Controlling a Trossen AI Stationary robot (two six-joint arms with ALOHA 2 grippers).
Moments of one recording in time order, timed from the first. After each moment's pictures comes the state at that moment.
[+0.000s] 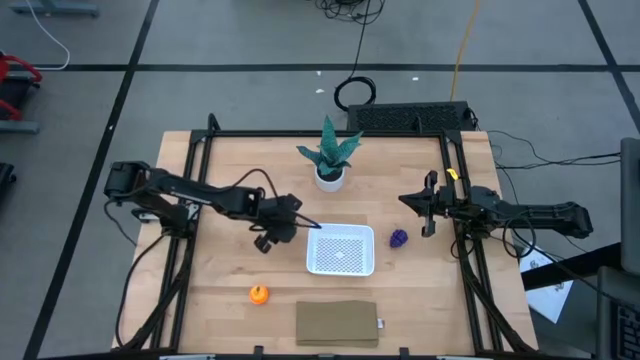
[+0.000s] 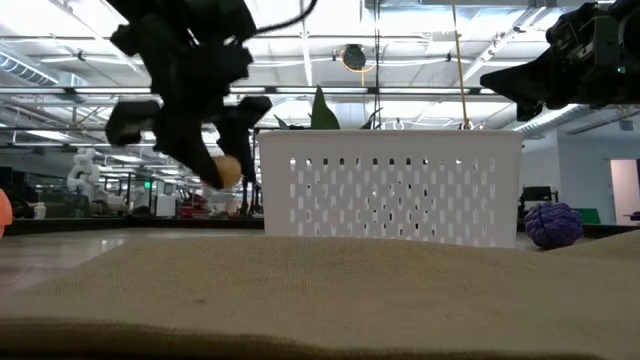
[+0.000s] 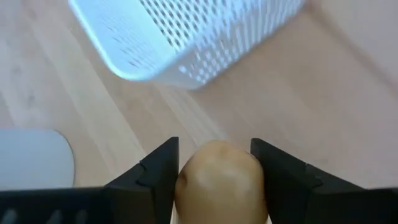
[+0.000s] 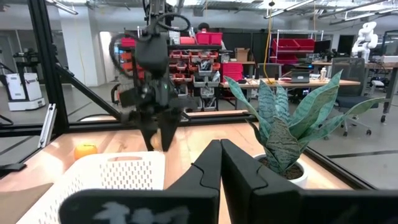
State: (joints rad) left arm -0.03 1.49 0.86 -0.35 0.04 0.67; right arm -0.07 0.18 0.02 0.26 0.07 0.01
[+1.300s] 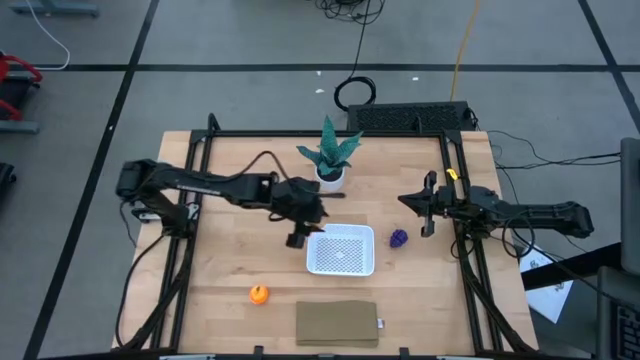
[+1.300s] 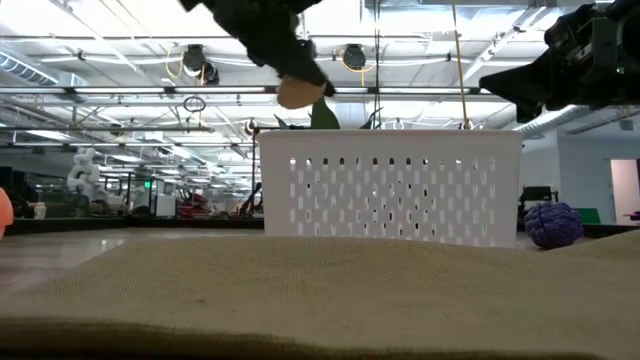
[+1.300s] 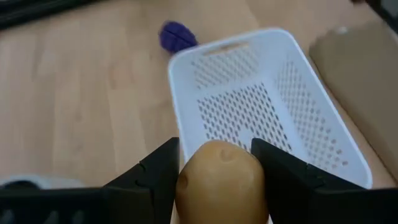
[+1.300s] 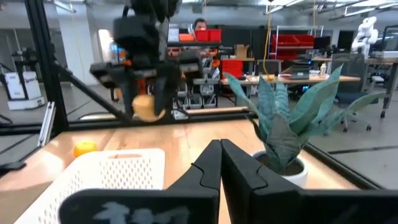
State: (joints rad) left arm -0.02 1.63 1.25 -0.39 0.14 0.28; right arm -0.07 0.20 0.02 0.26 0.08 0.03
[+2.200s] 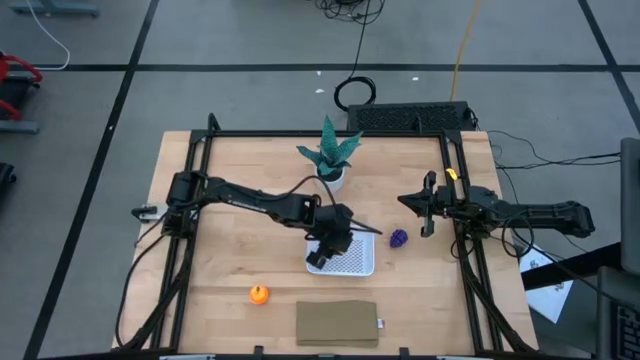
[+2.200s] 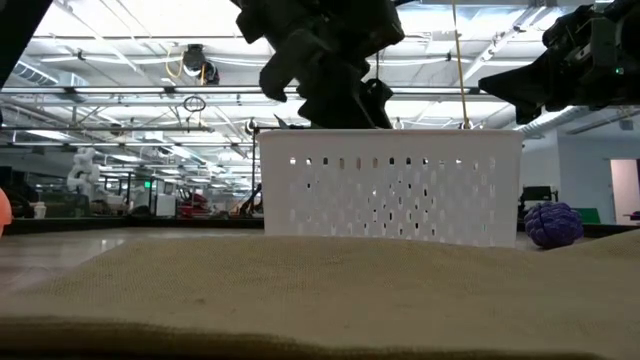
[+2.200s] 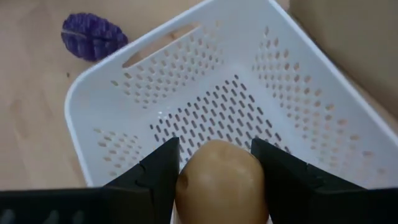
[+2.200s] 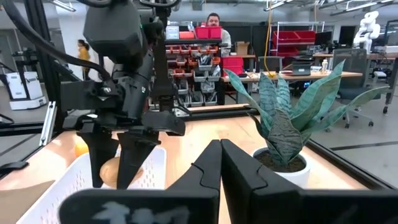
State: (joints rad) left arm -0.07 2.00 1.51 -0.43 0.19 0.49; right arm -0.07 0.21 0.02 0.27 0.08 0.04
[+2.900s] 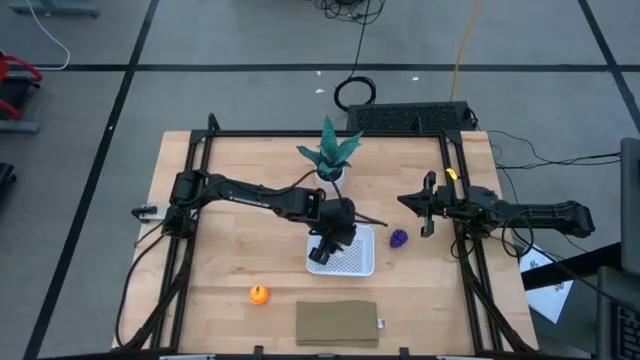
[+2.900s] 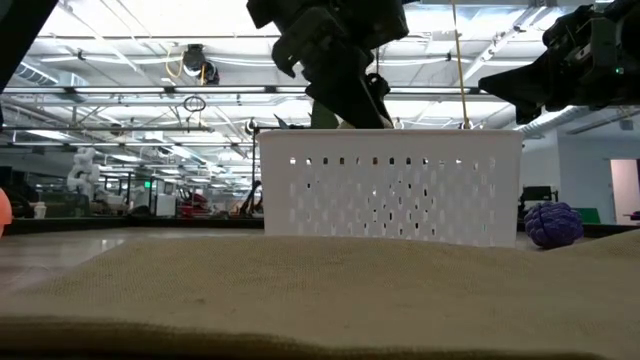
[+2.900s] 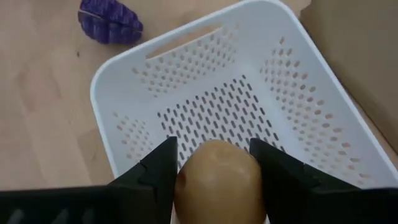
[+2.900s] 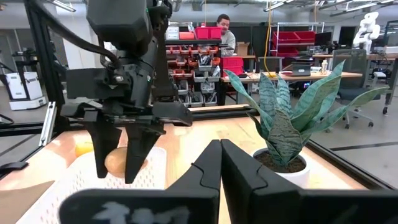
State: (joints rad) left arm -0.06 2.02 1.63 -0.59 0.20 0.38; right arm -0.07 0.21 0.02 0.27 0.08 0.04
